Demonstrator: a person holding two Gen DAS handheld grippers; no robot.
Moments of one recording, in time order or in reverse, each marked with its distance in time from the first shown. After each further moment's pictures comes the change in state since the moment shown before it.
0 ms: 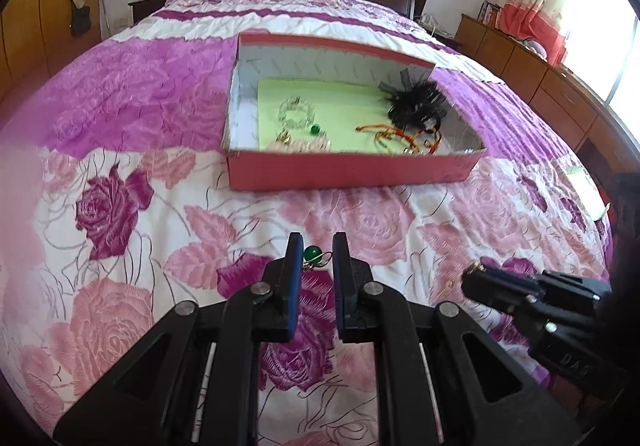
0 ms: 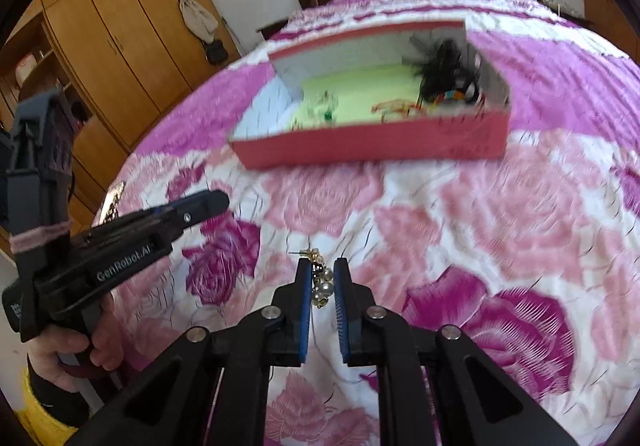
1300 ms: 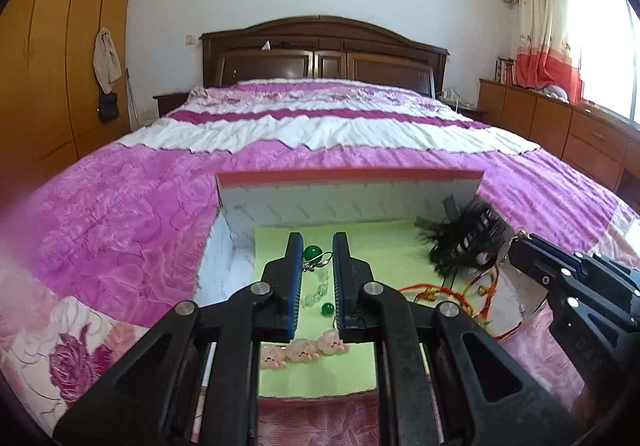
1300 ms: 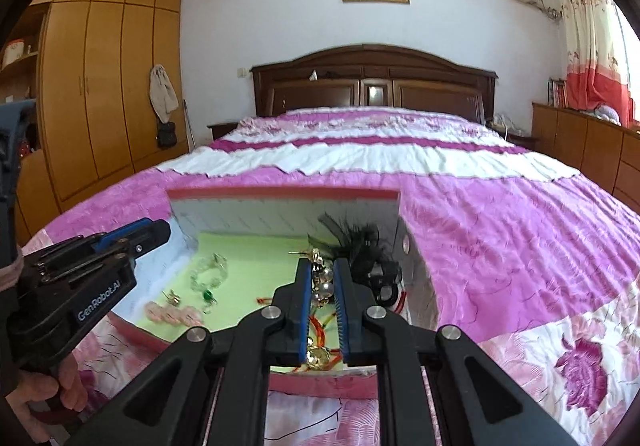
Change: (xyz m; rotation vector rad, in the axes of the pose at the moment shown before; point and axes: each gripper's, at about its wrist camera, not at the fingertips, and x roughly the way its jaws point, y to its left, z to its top) left arm 0.074 -0.018 0.073 0.064 -0.357 0.152; right arm 0.040 -0.049 0.095 -0.136 -0.421 -0.293
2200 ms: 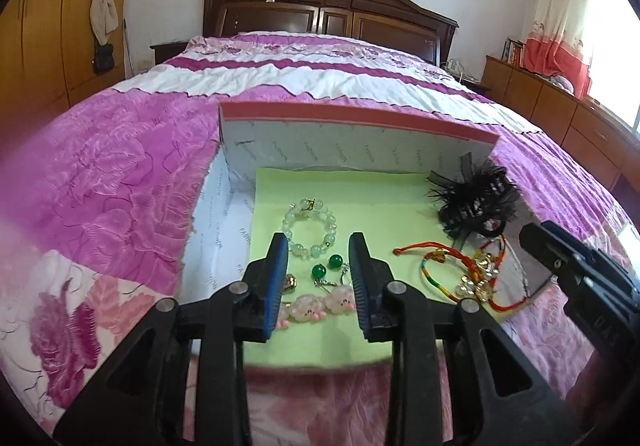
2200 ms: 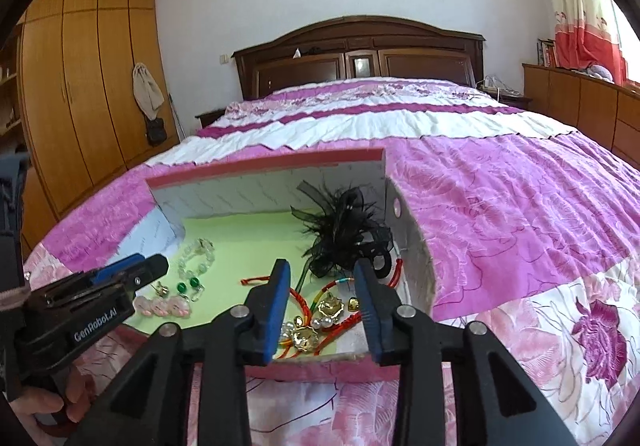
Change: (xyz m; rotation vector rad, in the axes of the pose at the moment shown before) left arm 0.003 0.009 -0.011 -0.068 0.158 -0.030; right arm 0.002 -0.013 -0.007 0.101 0.064 0.002
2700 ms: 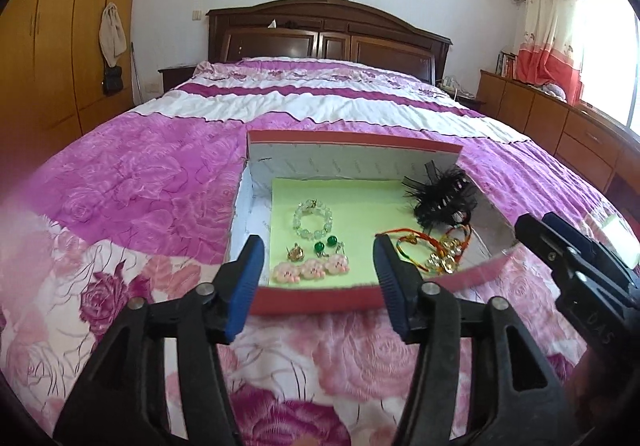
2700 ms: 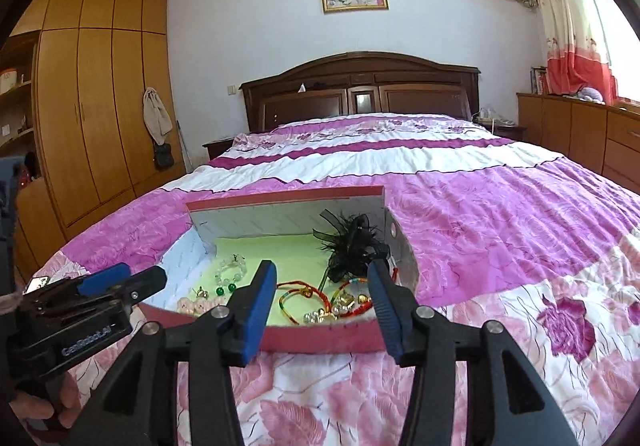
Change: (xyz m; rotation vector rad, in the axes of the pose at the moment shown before) left arm -0.066 -0.001 -0.019 0.020 -0.084 0.013; right arm -0.067 0.020 -0.014 -0.017 -0.125 -0.009
